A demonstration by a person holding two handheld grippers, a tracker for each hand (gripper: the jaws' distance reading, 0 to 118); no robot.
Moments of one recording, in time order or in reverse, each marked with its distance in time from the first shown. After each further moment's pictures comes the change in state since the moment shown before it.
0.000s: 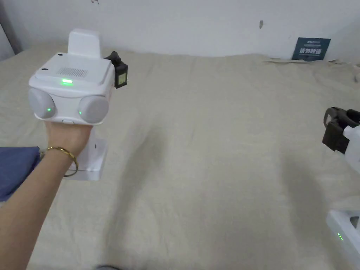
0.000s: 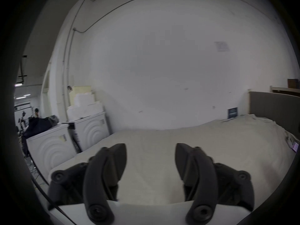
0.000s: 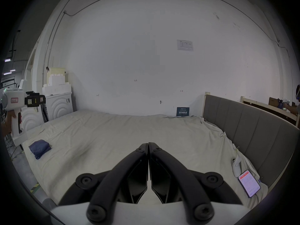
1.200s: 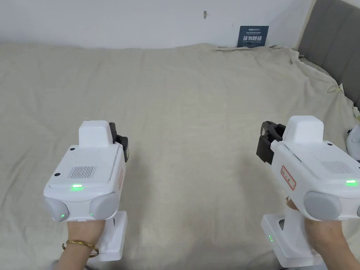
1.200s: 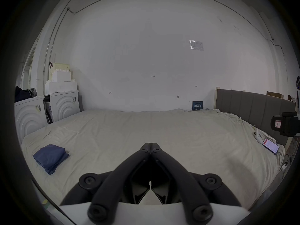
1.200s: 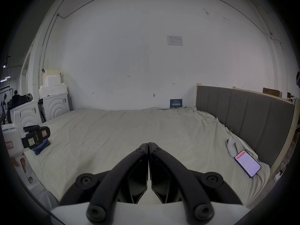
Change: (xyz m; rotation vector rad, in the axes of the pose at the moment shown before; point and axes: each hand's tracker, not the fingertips) left arm 0.100 -0.106 0.091 -0.103 -0.179 0.158; right arm 0.008 -0.069 0.042 -0.030 -0.045 -0.077
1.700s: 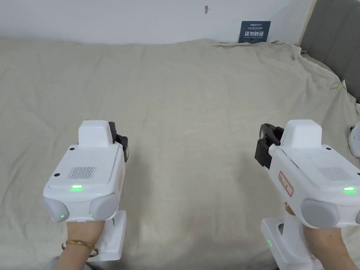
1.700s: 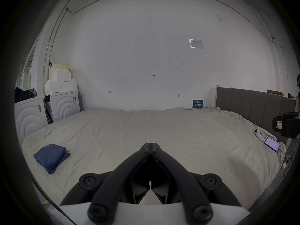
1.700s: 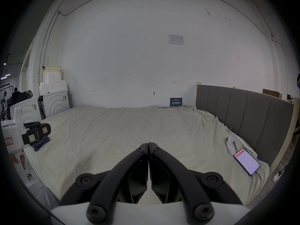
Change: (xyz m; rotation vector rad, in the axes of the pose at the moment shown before) left arm 0.000 -0.003 0.000 -0.006 0.004 -0.010; right arm -0.007 -0.008 0.003 -0.005 0.001 0.022
